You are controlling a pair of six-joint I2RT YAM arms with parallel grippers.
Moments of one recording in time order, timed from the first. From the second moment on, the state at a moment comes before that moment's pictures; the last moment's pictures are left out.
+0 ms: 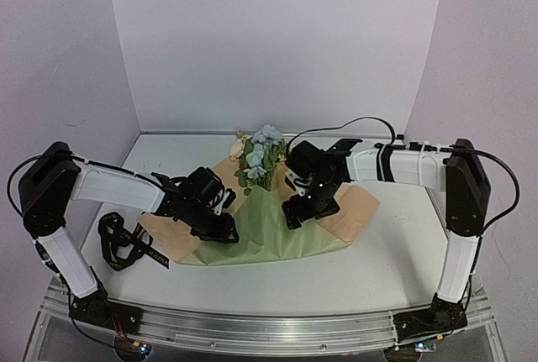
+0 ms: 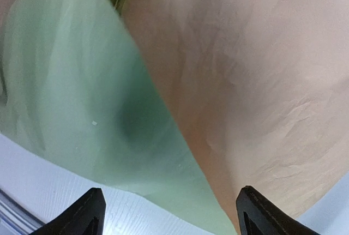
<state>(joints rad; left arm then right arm) -0.83 1.69 0.93 -0.29 0.23 -0.55 0.86 1.95 1.54 -0.90 0.05 0.37</state>
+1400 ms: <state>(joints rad) -0.90 1.75 1.03 -0.34 0.25 -0.49 0.74 1.72 0.97 -0.66 -0.24 0.72</state>
